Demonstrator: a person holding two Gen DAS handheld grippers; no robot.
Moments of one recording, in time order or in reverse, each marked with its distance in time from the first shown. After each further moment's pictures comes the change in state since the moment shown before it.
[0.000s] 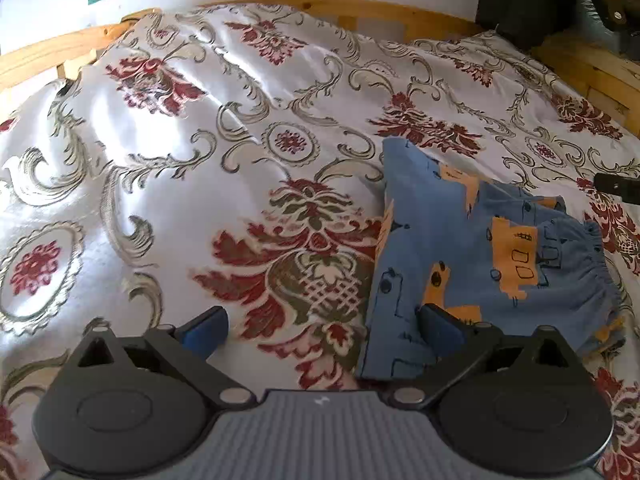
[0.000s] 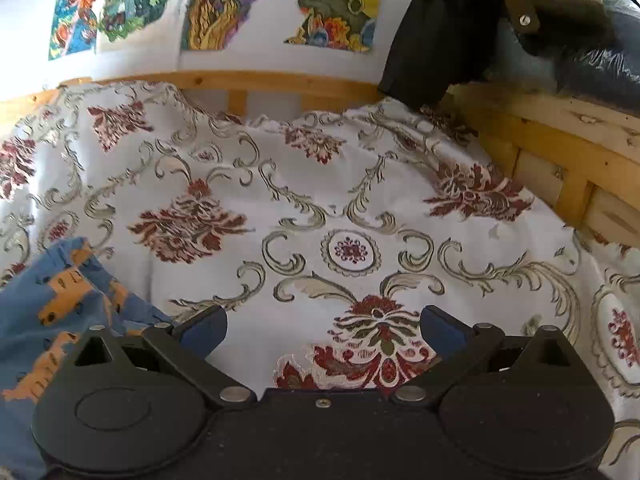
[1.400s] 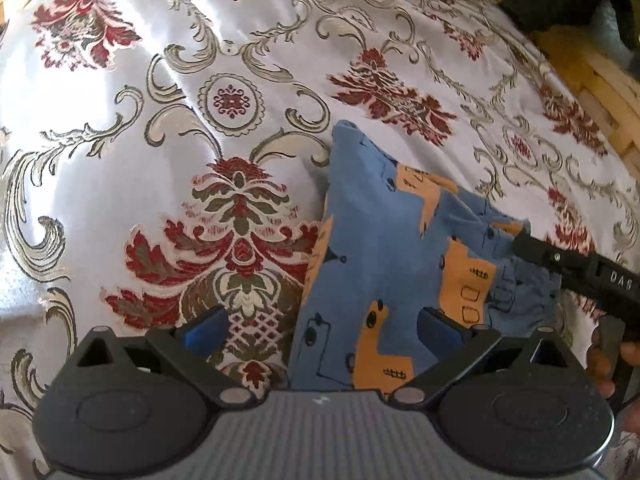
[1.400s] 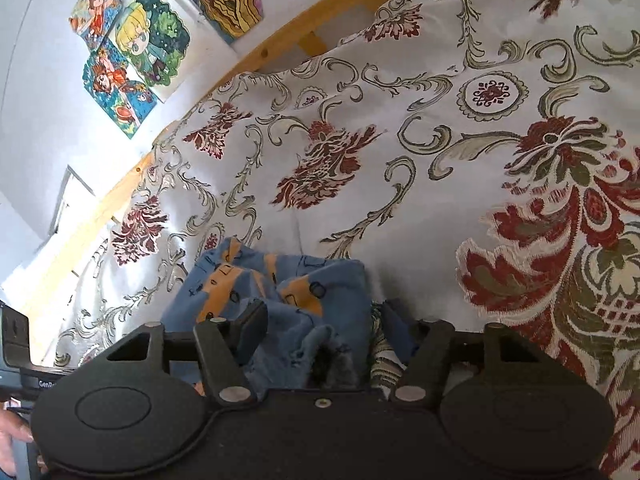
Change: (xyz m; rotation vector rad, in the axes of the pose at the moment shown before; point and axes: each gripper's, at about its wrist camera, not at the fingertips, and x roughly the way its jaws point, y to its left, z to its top) left arm 0.037 -0.010 0.057 -0.081 0.247 -0.181; right arm 0.047 -0.009 -0.032 0.476 0.242 0.597
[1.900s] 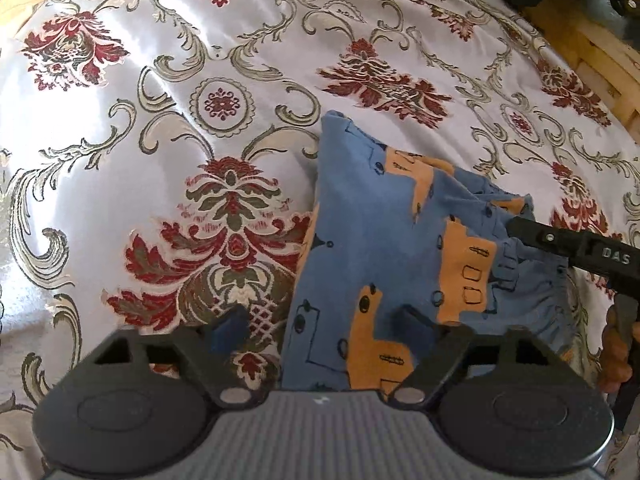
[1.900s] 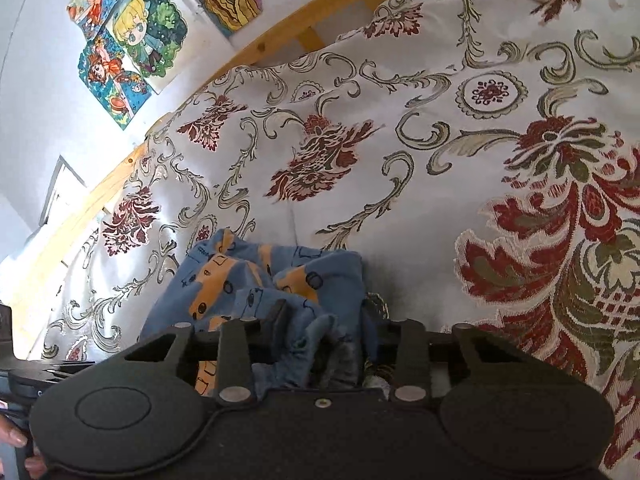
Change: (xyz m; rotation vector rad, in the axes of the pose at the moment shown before) left arm -0.001 -0.016 -0.005 0.071 0.006 0.042; right arm 0.002 0.007 -0.004 -0.033 0.005 -0.037
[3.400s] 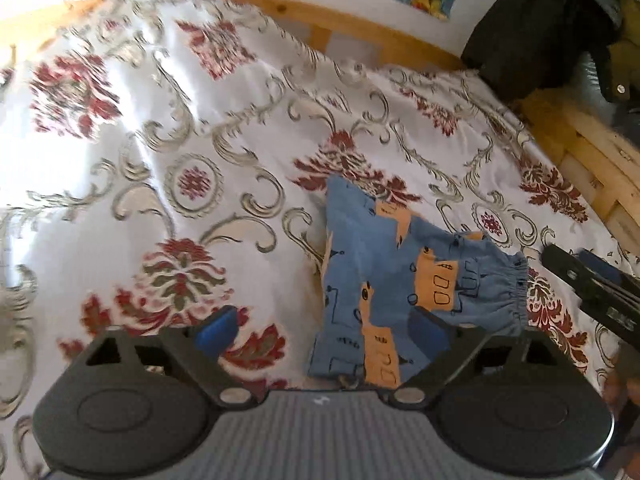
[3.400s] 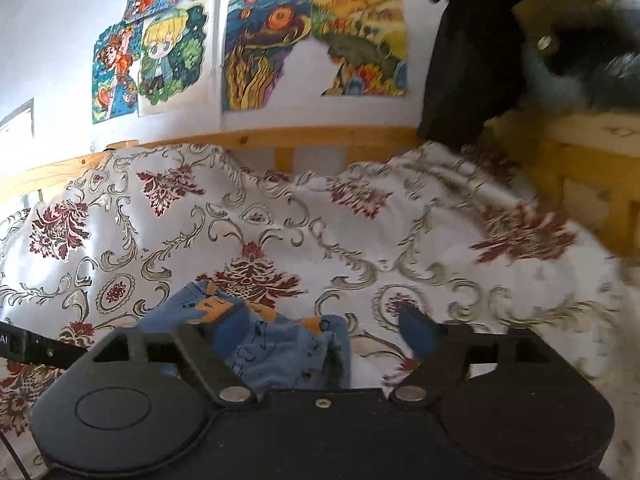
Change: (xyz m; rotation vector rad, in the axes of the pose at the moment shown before) left arm -0.019 -0.031 0.008 -0.127 -0.269 -0.027; right arm -0.059 0.043 0.031 -0.433 -0.360 -0.355
